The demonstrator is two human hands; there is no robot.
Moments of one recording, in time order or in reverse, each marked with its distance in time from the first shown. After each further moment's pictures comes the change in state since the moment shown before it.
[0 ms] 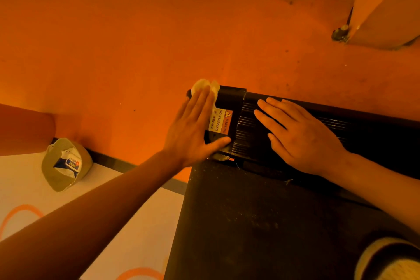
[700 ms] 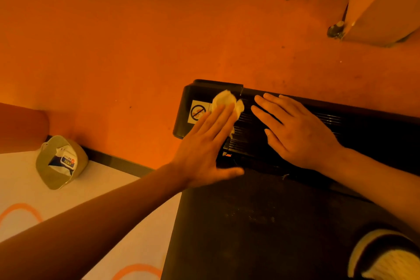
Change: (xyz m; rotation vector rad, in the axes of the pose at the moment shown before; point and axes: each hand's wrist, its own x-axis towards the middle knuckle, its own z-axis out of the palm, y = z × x) left_hand -0.022 0.037 0.006 -0.024 -0.096 0.197; right_hand 0.001 0.000 -0.001 0.001 0.005 0.010
